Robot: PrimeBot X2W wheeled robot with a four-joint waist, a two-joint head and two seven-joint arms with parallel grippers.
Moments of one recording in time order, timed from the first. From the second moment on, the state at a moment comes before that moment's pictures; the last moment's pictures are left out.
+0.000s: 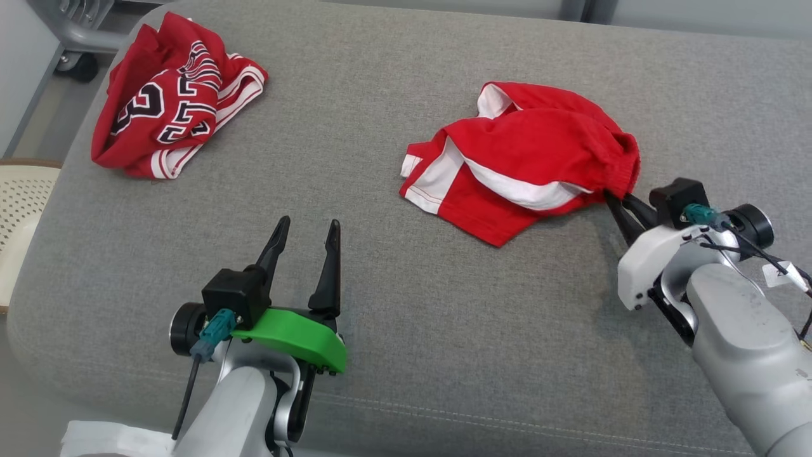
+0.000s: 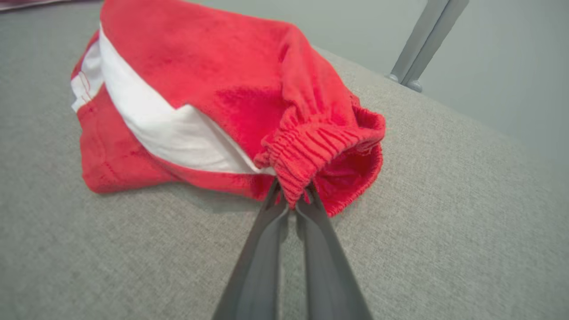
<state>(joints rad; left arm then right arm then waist) -0.27 0.03 -0.45 0.24 -0.44 0.12 -0.25 -0.55 -0.27 0.49 0.82 0.14 0.12 -0.23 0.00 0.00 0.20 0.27</state>
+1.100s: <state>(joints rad) -0.41 0.04 -0.61 0.49 -0.91 0.10 -0.17 -0.57 -0.23 0.54 0.58 0.43 0.12 -0.25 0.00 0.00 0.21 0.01</state>
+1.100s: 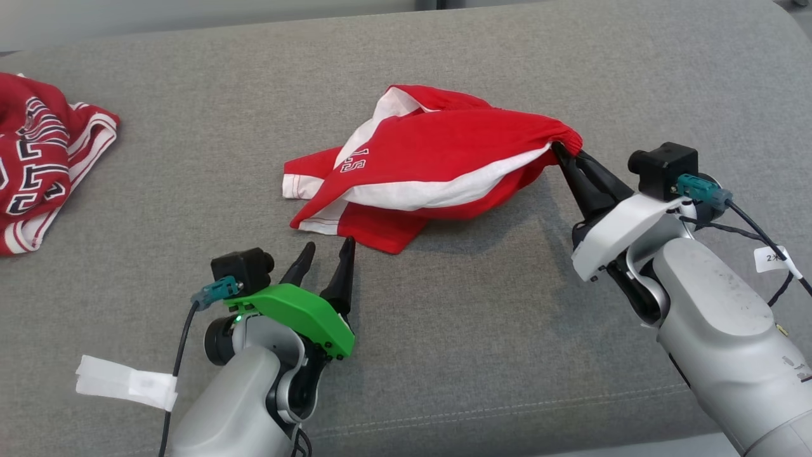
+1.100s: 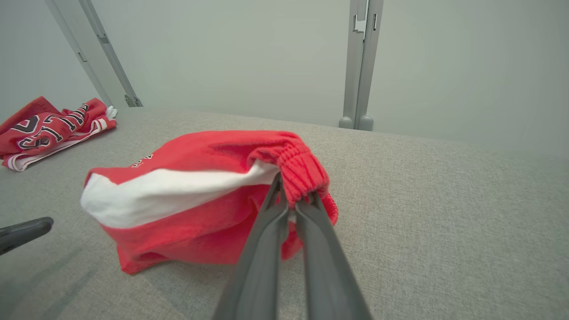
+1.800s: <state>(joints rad) -0.55 0.03 -0.57 0.71 -0.96 0.12 -0.21 -0.60 -0.26 0.57 0.55 0.47 0.12 -0.25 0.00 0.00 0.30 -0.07</state>
